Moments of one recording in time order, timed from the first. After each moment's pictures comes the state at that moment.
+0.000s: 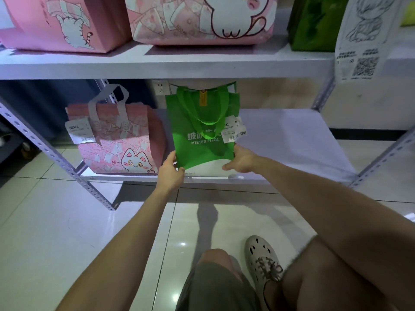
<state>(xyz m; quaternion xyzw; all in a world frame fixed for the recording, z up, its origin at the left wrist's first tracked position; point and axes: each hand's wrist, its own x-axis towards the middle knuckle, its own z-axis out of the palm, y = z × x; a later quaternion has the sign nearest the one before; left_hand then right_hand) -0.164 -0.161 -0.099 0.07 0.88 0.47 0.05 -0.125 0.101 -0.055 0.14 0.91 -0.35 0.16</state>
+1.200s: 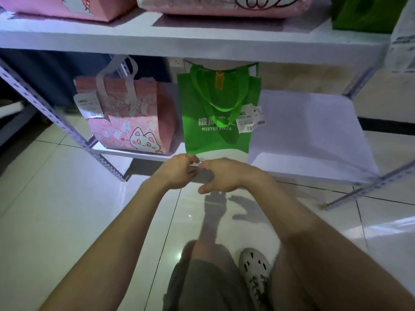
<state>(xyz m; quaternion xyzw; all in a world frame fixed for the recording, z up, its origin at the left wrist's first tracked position) -0.131 -0.174 -0.055 0.23 0.95 0.15 0.17 -0.073 0.014 -0.014 -0.12 0.93 -0.22 0.26</state>
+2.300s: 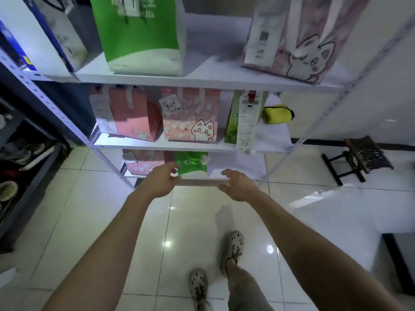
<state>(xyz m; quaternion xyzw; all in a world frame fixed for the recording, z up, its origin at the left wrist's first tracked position) 0.033 -0.212 0.451 0.19 0.92 0.25 0.23 0.141 0.057 0.438 0.14 0.93 -0.25 0.21</state>
